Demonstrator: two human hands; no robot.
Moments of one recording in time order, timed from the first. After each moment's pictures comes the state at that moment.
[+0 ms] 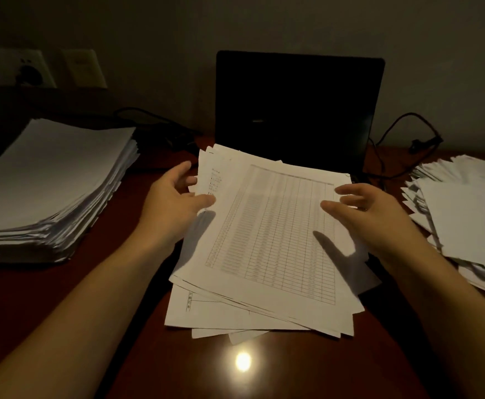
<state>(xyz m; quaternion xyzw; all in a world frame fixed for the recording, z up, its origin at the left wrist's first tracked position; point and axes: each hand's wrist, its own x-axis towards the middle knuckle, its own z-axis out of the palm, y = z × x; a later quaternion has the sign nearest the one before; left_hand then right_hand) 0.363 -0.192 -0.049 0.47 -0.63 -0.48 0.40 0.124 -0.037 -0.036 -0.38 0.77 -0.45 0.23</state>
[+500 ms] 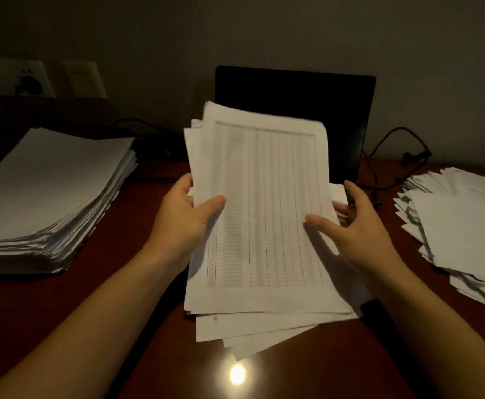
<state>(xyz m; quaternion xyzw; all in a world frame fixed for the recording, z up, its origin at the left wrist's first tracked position) 0.350 -0.173 -0.045 0.37 -0.61 -0.55 0.44 0.143 -0.041 -0.041 -0.39 0.73 -0.53 0.22</state>
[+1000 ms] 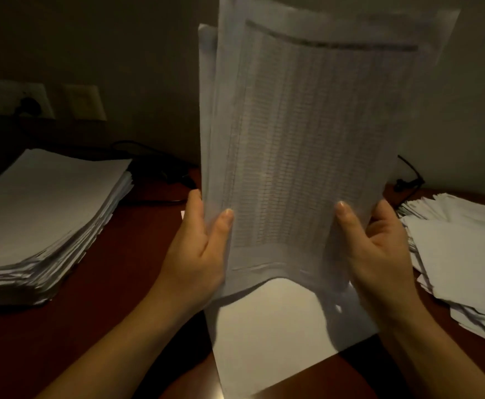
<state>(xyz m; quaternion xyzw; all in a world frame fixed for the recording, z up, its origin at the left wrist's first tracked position) 0.344 -0.146 -0.035 0.21 -0.70 -0.49 0.48 0.153 -0.041 -0.018 -0.44 0.55 -0.70 0.14</state>
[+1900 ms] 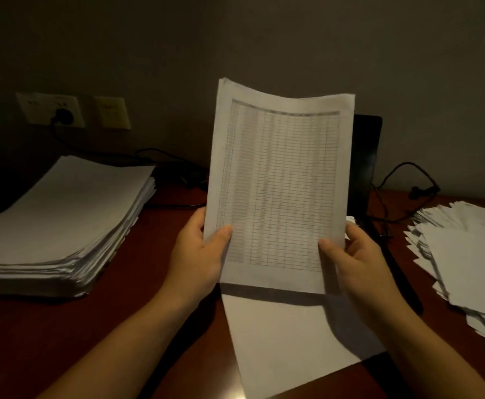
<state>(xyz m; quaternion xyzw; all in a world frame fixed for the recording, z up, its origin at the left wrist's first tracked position) 0.362 -0.167 -0.051 0.34 -0.63 -0.52 0.47 0.160 -0.052 -0.043 -0.42 0.63 -0.61 0.25</state>
